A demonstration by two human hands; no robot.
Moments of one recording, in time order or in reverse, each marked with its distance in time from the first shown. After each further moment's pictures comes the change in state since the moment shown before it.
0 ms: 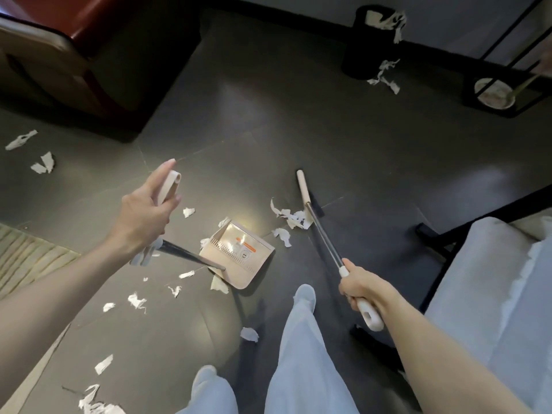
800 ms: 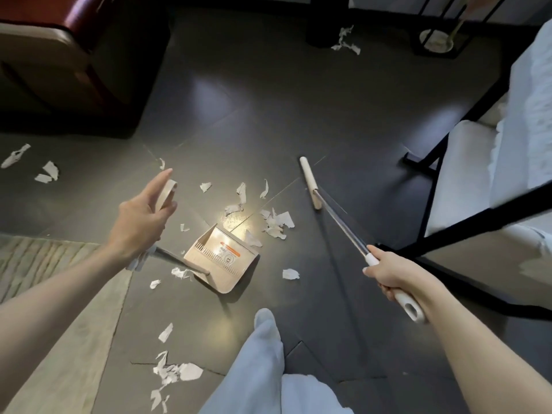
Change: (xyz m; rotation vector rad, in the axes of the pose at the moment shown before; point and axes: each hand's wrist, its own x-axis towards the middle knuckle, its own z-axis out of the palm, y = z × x) left_hand -0.154 -0.175 -0.158 0.060 -0.169 0.162; right_hand -0.175 0.055 0.268 0.265 0.162 0.064
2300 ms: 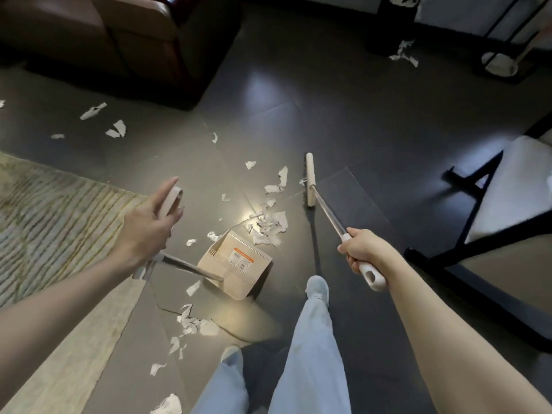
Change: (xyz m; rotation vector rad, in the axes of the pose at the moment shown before) left_hand -0.157 -0.116 -0.058 -0.122 0.144 -0.132; right_hand -0.052 -0.068 0.139 0.132 -0.028 -0.180
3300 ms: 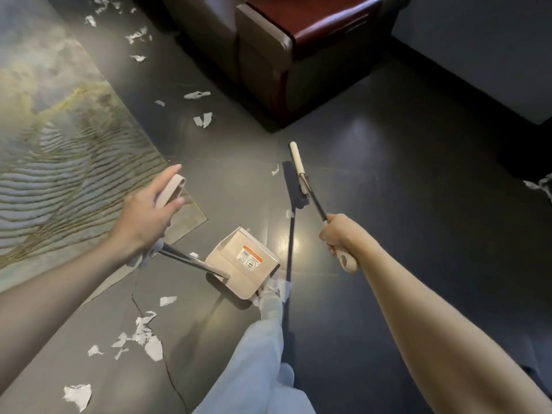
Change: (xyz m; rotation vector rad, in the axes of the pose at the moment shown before) left_hand 0.183 0.076 0.031 -0.017 0.432 -0.342; right_hand 0.187 -0.344 -0.063 -0.765 -0.165 -0.477
